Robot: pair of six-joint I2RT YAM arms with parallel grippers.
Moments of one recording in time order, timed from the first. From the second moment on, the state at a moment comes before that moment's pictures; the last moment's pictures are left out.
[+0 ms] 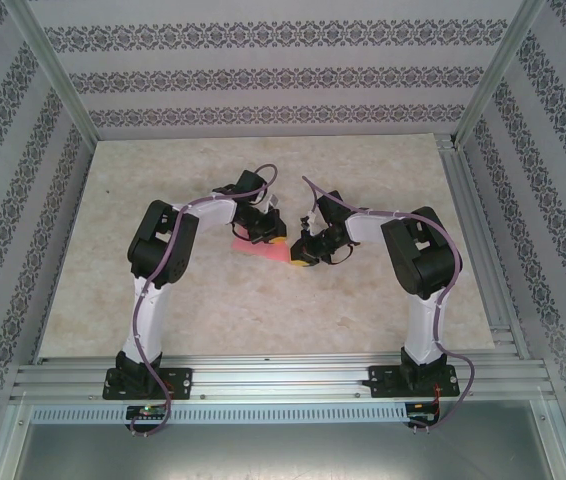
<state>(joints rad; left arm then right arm) -0.45 2.23 1.54 -0.46 0.66 -0.66 0.42 2.01 1.13 -0.35 -0.75 0.50</state>
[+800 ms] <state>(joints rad) -0.45 2.28 1.67 -0.55 0.59 -0.58 0.42 2.01 1.13 -0.35 -0.75 0.50</state>
